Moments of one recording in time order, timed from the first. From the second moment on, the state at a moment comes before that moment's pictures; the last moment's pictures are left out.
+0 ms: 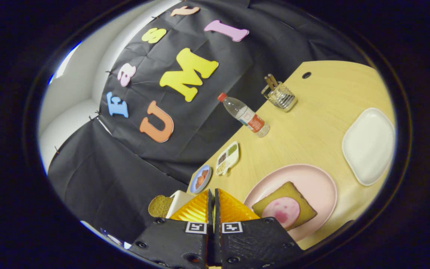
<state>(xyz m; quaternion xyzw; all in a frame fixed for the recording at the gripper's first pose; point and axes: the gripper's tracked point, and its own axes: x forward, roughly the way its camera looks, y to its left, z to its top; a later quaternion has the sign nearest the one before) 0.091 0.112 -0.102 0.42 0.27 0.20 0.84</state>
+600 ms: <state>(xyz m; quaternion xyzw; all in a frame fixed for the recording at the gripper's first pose) 0.105 0.053 -0.173 0.37 0.29 0.11 0.87</state>
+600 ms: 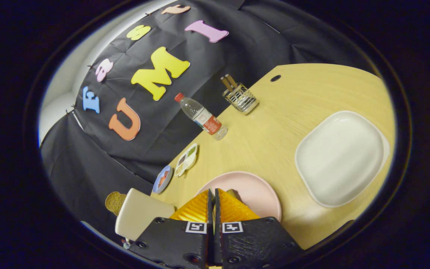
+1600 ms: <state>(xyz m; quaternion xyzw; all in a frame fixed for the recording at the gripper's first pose) 0.064 0.066 -0.028 0.09 0.08 0.04 0.99</state>
